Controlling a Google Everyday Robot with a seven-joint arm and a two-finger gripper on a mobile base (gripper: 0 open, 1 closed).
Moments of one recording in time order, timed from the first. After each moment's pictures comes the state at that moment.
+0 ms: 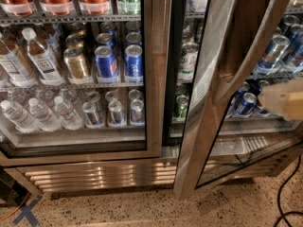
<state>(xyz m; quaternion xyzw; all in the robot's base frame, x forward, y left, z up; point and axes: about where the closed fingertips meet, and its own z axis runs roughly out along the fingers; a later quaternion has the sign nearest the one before) 0.329 -0.128 1.141 -0.48 0.68 0.06 0.56</state>
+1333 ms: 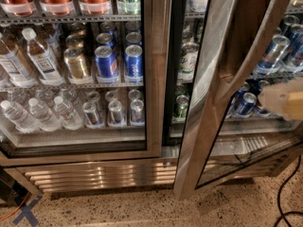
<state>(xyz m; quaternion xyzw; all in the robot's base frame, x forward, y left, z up) 0.329 -0.128 1.141 -0.48 0.68 0.06 0.56</state>
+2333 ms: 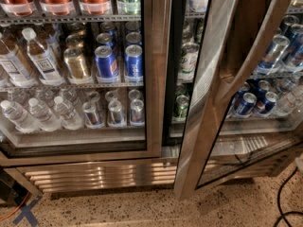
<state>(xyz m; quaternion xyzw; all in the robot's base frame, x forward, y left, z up) 0.287 -0.159 1.111 -0.42 0.70 0.06 0.57</state>
